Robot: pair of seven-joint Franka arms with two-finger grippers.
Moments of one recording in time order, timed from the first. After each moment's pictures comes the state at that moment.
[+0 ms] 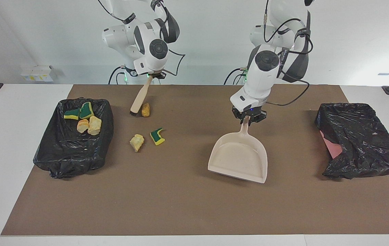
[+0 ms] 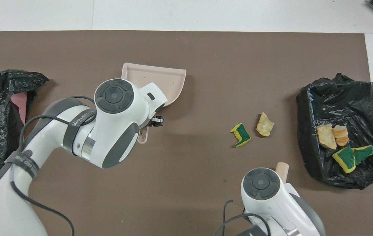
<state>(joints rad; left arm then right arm) -0.33 0.12 -0.12 -1.83 0.02 1.87 -0.05 0.30 -0.35 0.21 -2.49 0.10 1.57 0.82</state>
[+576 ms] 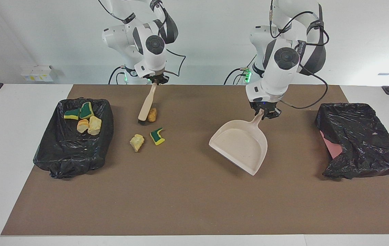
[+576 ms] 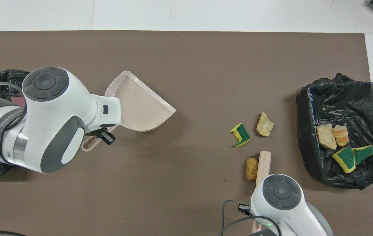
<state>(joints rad) -0.24 0.06 -0.12 -1.92 0.03 1.81 0.53 0.29 -0.35 0.21 -2.52 0.12 1.83 0.68</state>
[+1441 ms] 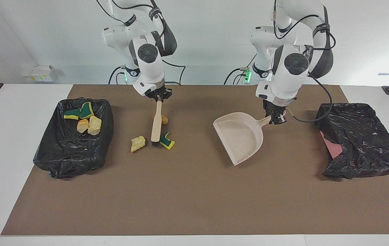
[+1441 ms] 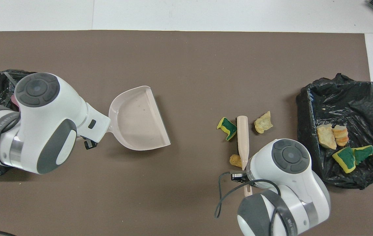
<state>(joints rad) -0.24 0.05 -0.13 -1.99 0.10 1.92 0.93 0.22 -0.16 0.21 -2.35 0.12 1.96 0.37</state>
